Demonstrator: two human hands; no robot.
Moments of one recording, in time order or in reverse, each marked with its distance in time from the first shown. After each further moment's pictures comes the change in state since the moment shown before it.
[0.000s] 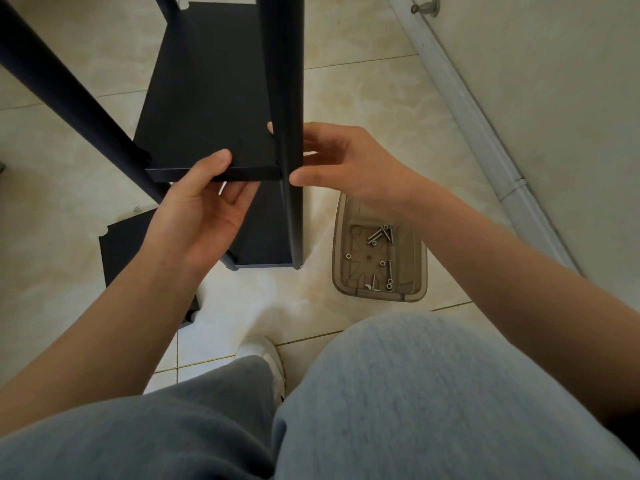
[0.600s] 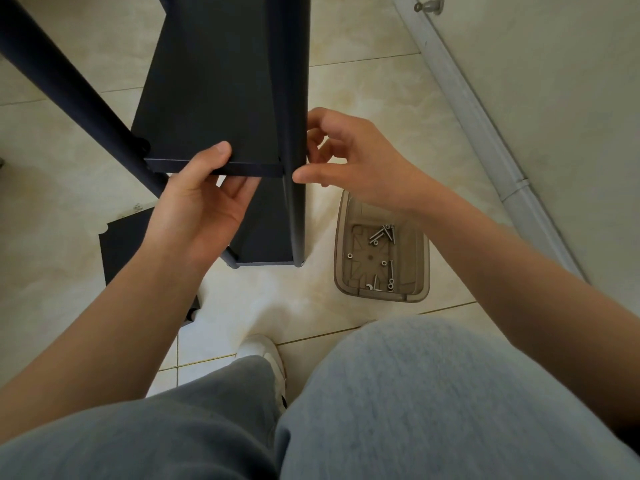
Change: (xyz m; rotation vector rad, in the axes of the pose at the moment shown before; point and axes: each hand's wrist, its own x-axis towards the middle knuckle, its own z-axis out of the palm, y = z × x) left_hand 0.005 0.001 -0.002 -0.006 -0.029 0.020; right_hand -0.001 -0.010 0.003 -0.286 0.072 -0.106
